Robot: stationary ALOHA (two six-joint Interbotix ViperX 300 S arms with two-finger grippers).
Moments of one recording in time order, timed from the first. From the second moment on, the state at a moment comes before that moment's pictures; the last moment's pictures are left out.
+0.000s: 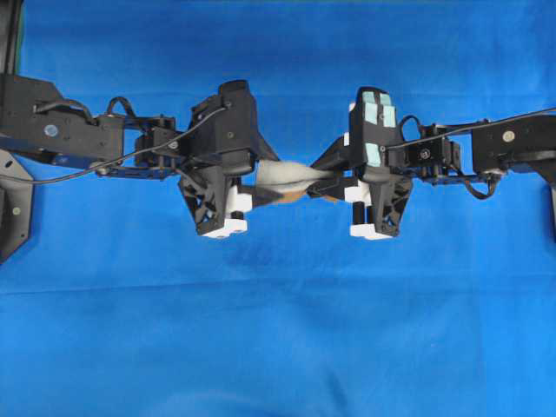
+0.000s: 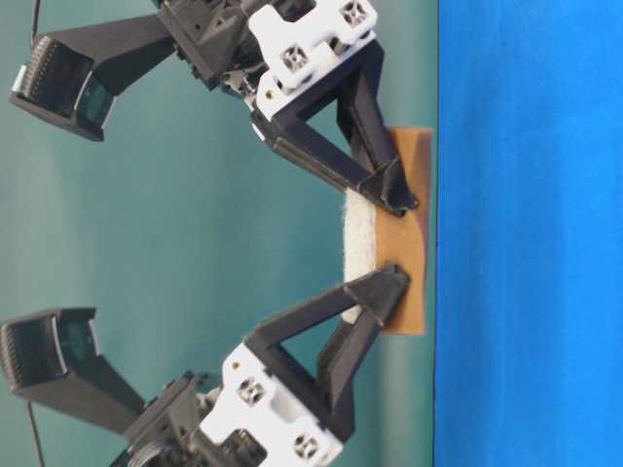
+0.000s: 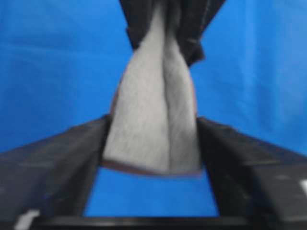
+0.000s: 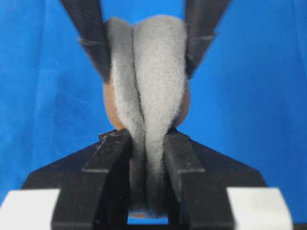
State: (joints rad) left arm 0.04 -0.10 0.64 -0.03 0.05 -0.02; right arm -0.05 -0.10 0.69 -0.03 -0.01 0.04
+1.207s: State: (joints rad) left arm 0.03 -0.42 0.92 -0.03 -0.19 -0.04; right arm -0.05 0.17 0.72 0.06 -0.15 0.05
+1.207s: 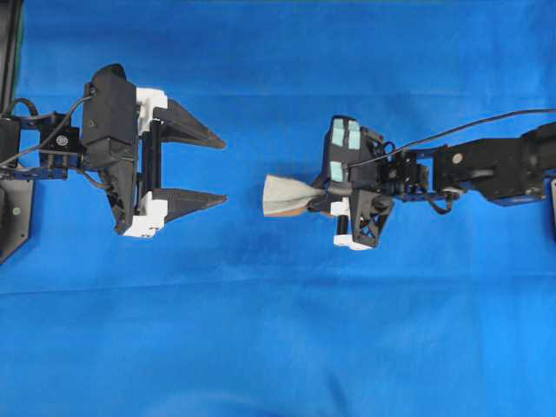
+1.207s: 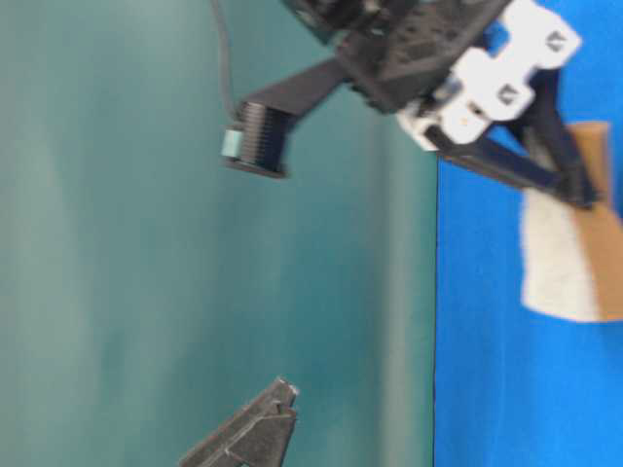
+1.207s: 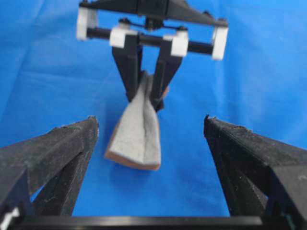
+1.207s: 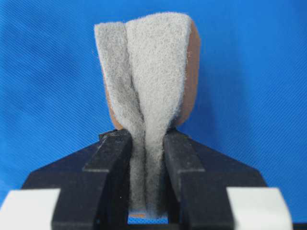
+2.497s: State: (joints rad) left arm 0.03 -0.42 0.93 -0.03 -0.19 -0.03; right arm -0.26 0.18 0.76 0.03 -0.18 0.05
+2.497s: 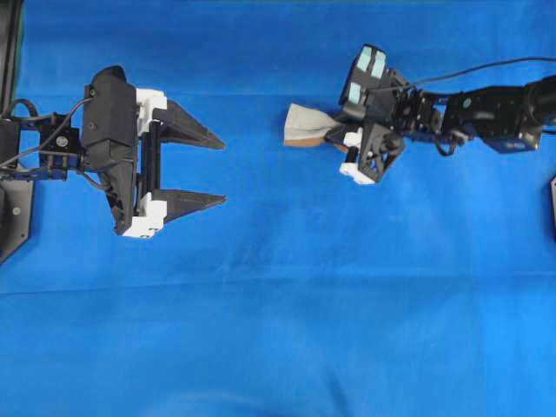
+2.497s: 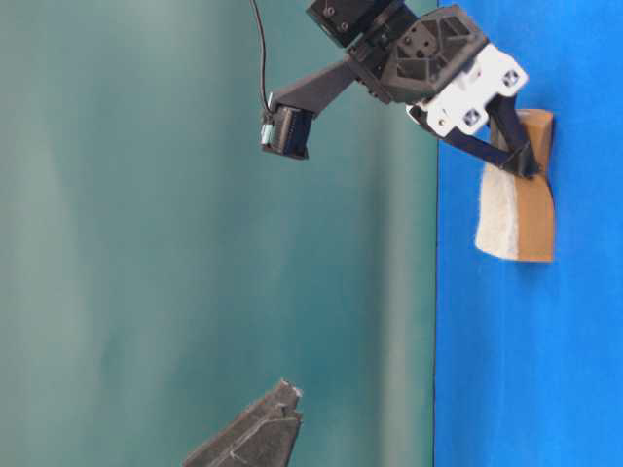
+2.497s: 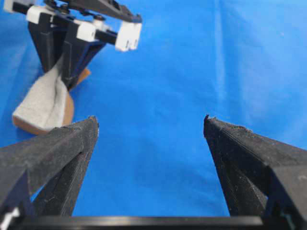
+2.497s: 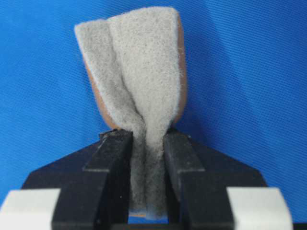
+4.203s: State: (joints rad) left arm 0.03 -0.42 0.93 -0.03 -0.19 -0.03; right arm -0.24 0.18 0.75 0.02 -0.16 0.07
